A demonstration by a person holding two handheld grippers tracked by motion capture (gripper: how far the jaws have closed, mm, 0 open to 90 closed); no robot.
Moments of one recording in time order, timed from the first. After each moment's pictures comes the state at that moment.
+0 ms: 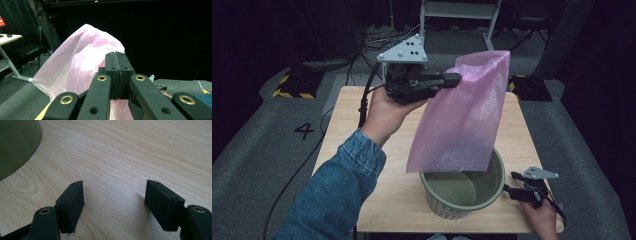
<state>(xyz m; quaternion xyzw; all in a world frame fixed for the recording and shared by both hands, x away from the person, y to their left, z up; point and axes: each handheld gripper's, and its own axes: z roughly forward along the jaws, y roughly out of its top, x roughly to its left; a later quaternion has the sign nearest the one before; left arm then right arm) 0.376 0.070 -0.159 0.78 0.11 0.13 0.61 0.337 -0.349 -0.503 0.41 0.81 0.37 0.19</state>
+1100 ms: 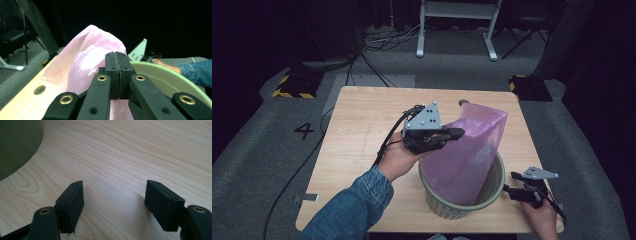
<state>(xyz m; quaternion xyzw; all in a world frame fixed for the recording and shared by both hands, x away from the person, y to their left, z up) 0.350 0.048 -0.273 0.82 0.09 0.11 0.56 0.336 -0.349 -0.503 0.40 0.82 0.37 0.19</state>
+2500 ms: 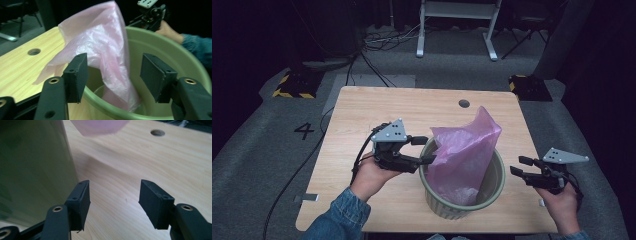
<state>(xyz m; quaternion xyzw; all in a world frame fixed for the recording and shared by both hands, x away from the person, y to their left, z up) 0.340 0.112 -0.315 0.80 0.18 0.05 0.56 0.338 -0.355 -0.400 0.36 0.80 0.45 0.16</state>
